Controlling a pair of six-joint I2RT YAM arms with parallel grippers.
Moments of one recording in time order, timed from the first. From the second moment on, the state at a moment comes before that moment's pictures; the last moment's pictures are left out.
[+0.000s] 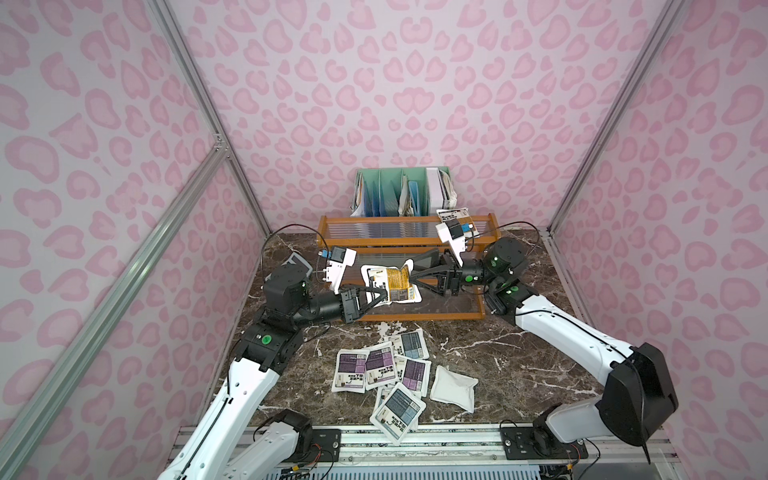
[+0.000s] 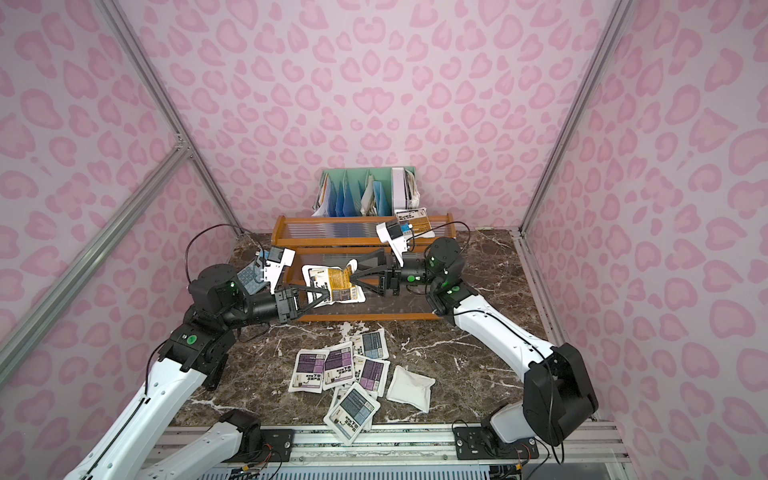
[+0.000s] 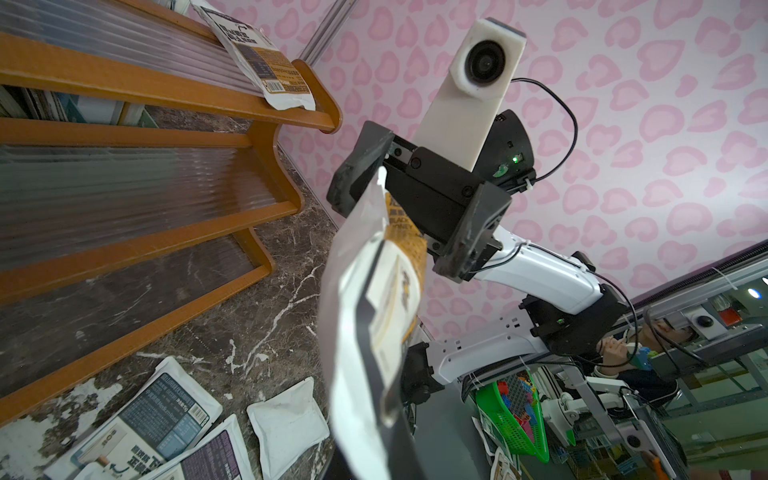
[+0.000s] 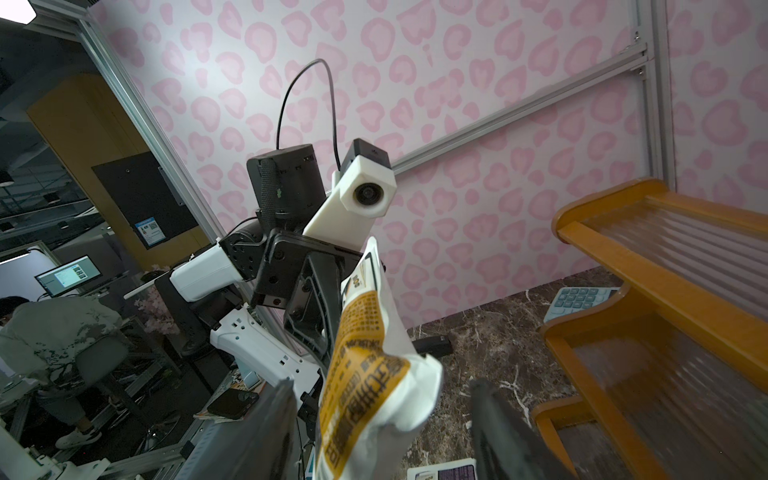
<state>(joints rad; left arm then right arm) -0.35 0.91 1.00 -0.30 0.85 -0.65 0.61 1.46 1.10 0.61 -1.07 0.60</state>
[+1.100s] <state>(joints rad) -0.34 0.88 1.01 -0.63 0.12 -0.58 0.66 1.53 1.34 0.31 -0.49 0.54</state>
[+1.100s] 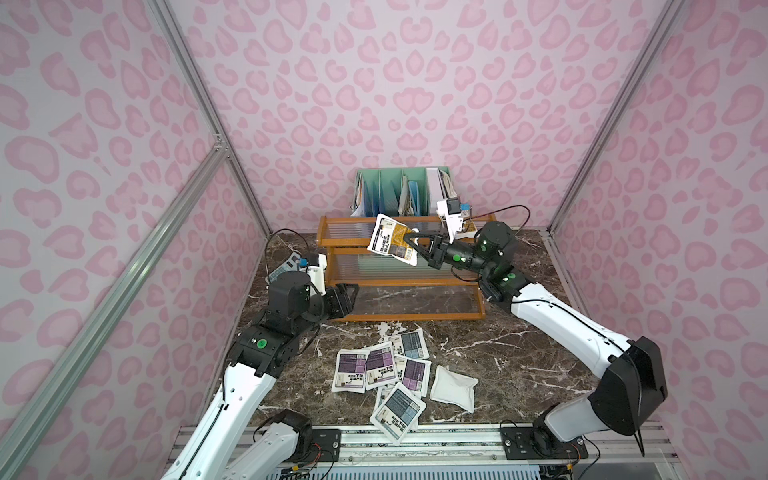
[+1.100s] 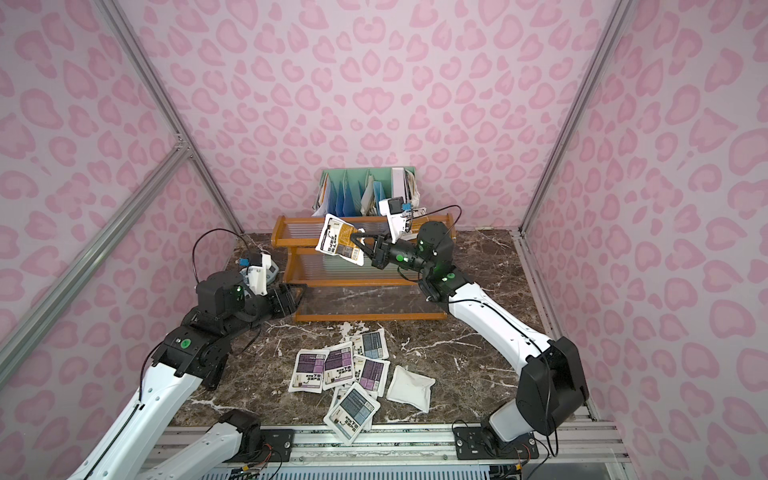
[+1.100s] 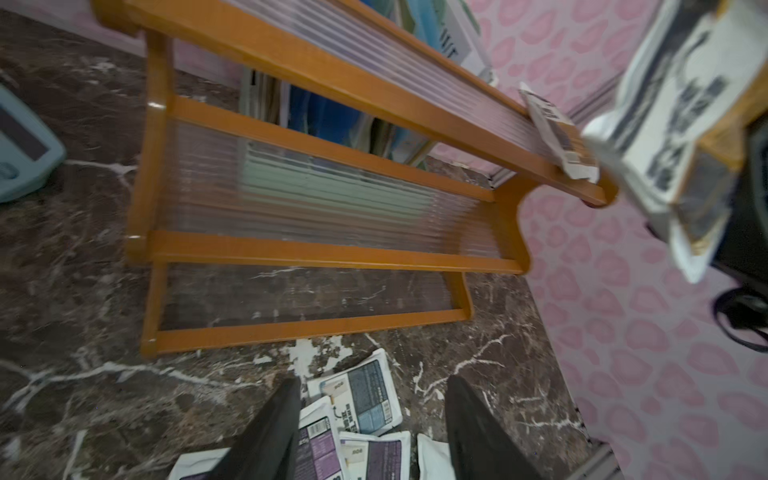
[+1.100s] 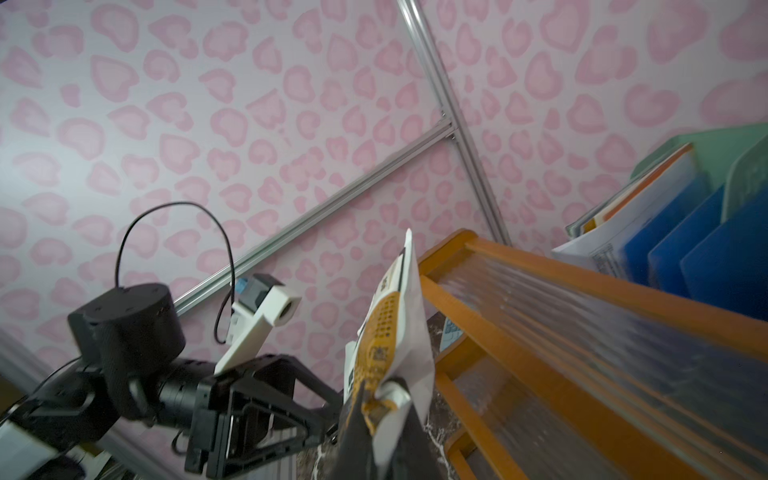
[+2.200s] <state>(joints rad) -0.34 0.86 0.98 -0.79 -0.09 -0.65 0.82 1.80 1.72 -0.15 0.51 1.18</state>
